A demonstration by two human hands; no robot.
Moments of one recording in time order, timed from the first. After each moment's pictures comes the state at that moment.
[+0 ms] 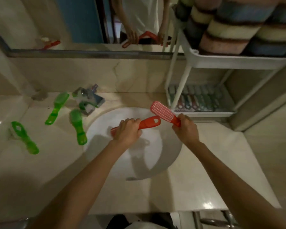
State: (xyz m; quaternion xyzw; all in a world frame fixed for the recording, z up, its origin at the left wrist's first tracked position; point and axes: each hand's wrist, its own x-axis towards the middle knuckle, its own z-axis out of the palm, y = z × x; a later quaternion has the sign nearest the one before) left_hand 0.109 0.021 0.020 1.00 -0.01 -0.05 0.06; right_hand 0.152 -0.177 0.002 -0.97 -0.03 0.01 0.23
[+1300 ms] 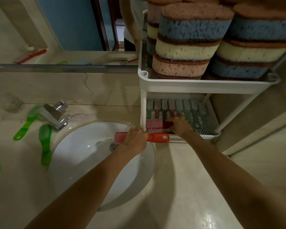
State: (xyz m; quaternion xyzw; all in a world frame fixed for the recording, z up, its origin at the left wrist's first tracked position) left_hand 0.216 -0.114 0.006 0.99 -0.06 -0.12 0.02; right_hand 0.311 -0.272 -0.016 -0.96 -0.16 0.17 0.15
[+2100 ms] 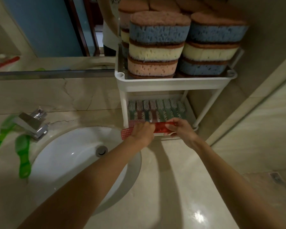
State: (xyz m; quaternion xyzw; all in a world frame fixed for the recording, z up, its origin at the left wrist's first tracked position) left_hand 0.238 -0.182 0.031 0.99 -0.09 -0.10 0.05; right_hand 0.262 -0.333 0.015 -0.77 0.03 0.18 0.62
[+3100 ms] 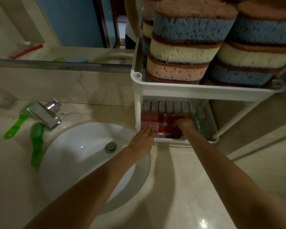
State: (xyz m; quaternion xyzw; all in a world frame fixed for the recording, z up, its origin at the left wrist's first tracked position) left_hand 0.234 -0.142 -0.014 0.99 -0.08 -0.12 0.07; right_hand 0.348 -0.283 -0.032 -0.83 0.19 0.15 0.50
